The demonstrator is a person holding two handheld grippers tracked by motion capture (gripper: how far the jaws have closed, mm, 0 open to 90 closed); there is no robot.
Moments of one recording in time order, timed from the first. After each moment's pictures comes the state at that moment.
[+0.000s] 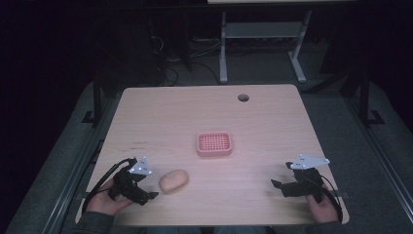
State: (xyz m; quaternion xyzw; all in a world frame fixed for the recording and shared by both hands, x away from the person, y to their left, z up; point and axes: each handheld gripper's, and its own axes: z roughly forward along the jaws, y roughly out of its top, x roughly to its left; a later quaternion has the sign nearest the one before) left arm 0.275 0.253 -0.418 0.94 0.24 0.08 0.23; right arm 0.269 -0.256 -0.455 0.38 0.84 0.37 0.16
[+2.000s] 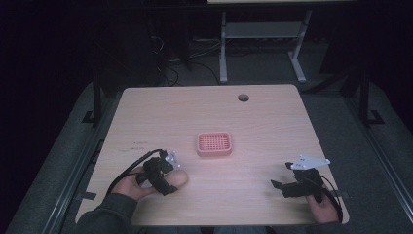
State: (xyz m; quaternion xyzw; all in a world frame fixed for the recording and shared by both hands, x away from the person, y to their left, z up) left arm 0.314 0.187 -0.430 0.97 0.20 0.03 0.16; right arm 0.268 -0.256 -0.455 0.37 0.84 0.38 0.16
